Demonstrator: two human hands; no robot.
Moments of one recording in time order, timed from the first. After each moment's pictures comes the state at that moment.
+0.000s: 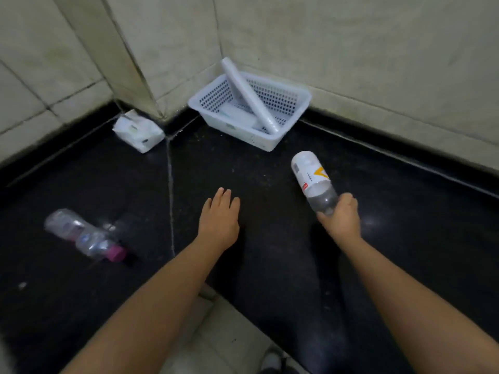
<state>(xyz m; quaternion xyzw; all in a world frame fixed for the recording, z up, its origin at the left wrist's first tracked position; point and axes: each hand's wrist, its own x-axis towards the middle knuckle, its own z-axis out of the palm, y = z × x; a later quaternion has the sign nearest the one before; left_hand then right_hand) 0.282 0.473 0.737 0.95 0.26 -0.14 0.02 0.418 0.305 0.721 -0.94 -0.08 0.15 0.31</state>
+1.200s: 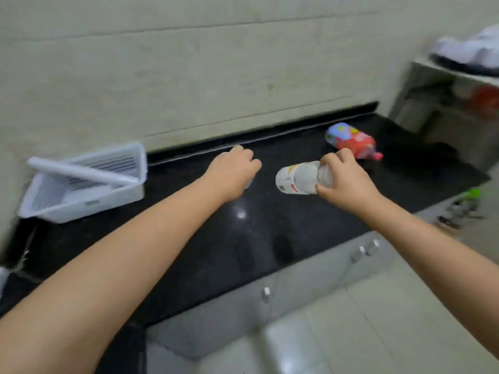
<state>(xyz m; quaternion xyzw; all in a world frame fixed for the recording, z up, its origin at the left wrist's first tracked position) 0.253 0.354 0.909 0.90 -0.40 0.06 -0.16 0.163 0.168 0.886 -0.97 0.11 -0.14 0.19</state>
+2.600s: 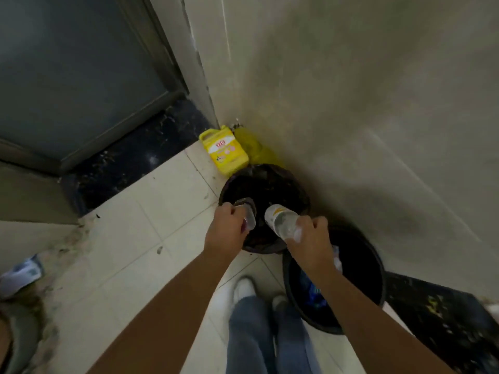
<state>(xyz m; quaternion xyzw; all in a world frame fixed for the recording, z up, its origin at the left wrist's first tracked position) -0.526 -0.679 0.414 0.45 -0.83 -0.27 -0.18 -0.638 -0.572 0.407 -0.28 0.88 -0.10 0.37</state>
